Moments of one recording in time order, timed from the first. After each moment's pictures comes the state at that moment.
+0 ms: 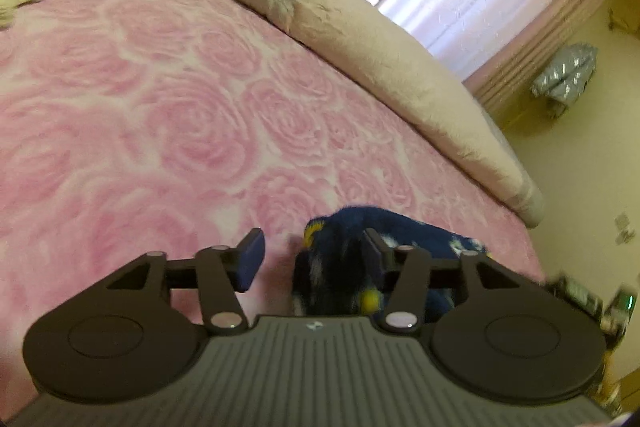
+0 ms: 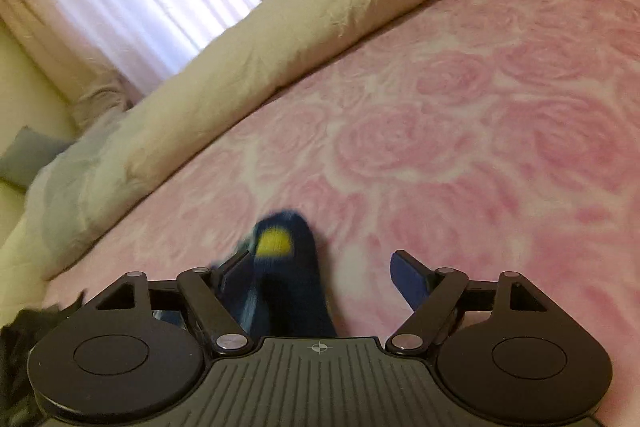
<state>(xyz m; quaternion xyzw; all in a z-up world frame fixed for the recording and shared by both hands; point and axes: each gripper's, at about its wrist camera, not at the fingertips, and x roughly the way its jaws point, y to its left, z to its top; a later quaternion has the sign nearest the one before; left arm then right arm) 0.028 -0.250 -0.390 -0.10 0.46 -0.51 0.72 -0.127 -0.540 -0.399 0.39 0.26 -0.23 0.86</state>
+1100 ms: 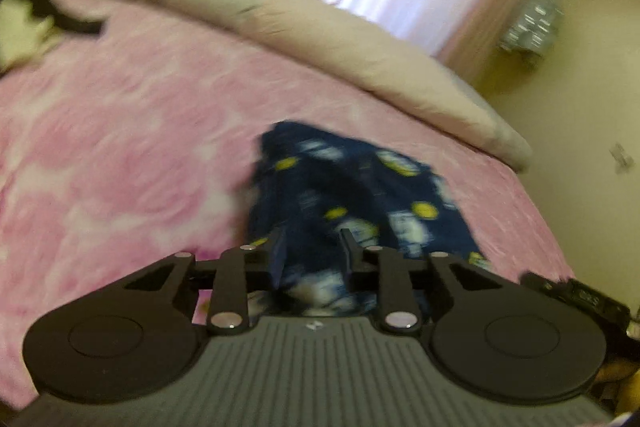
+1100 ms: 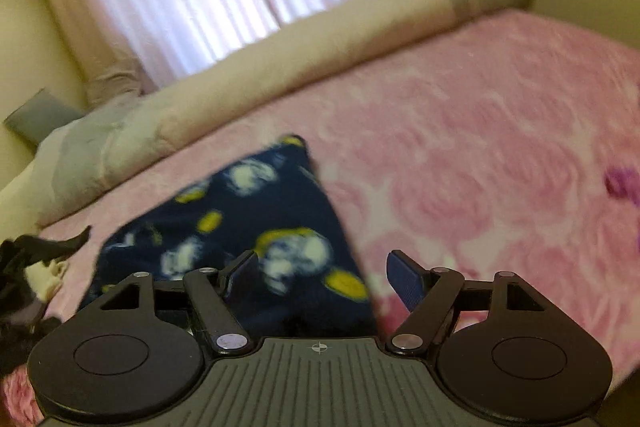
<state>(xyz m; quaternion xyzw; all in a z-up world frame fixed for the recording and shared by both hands) -0.092 -0.179 -0.331 0.00 0.38 -0.55 0.74 -0.264 -0.392 -0.353 0.27 0.24 -0.26 0.90</state>
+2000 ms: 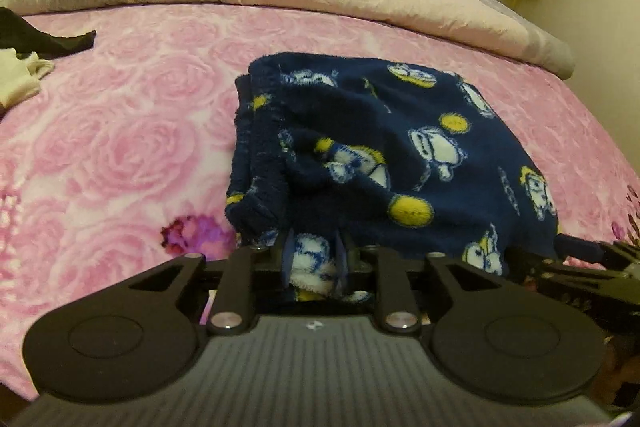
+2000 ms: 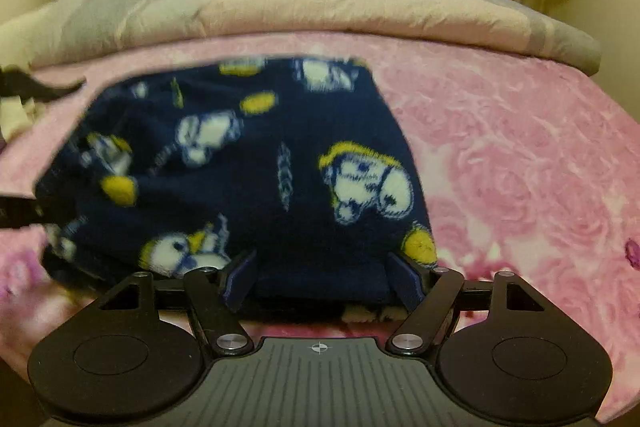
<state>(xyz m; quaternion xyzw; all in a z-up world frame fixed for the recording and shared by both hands) -0.141 -0.209 -0.357 0.14 0.39 -0.49 0.77 -0.222 -0.335 -0.394 0.12 0.35 -0.23 0.90</state>
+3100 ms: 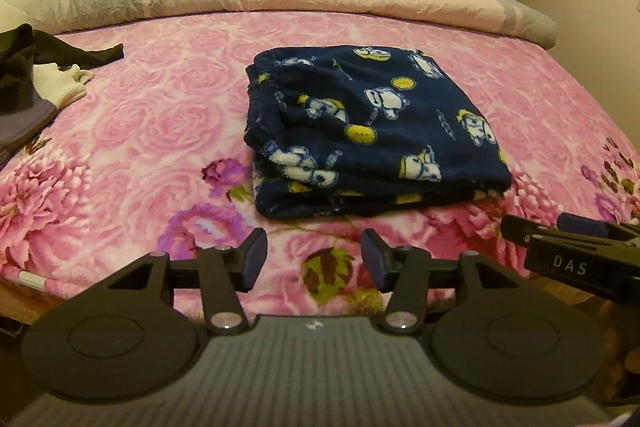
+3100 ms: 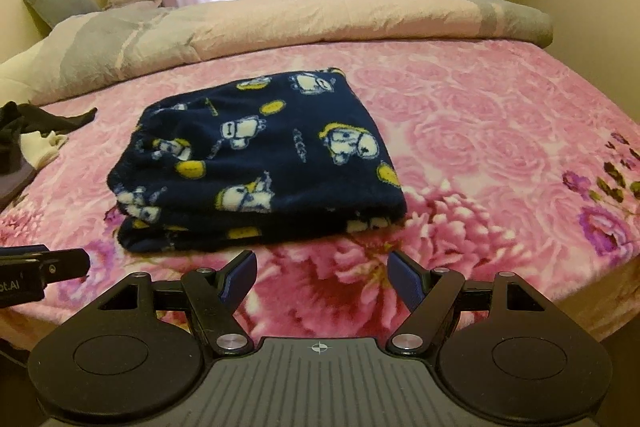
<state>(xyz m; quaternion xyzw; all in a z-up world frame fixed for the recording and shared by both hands) -0.214 -0.120 -0.306 0.18 0.37 -0.48 0.77 -0.305 -0.260 -0.340 0.16 0.34 -0.27 0.88</state>
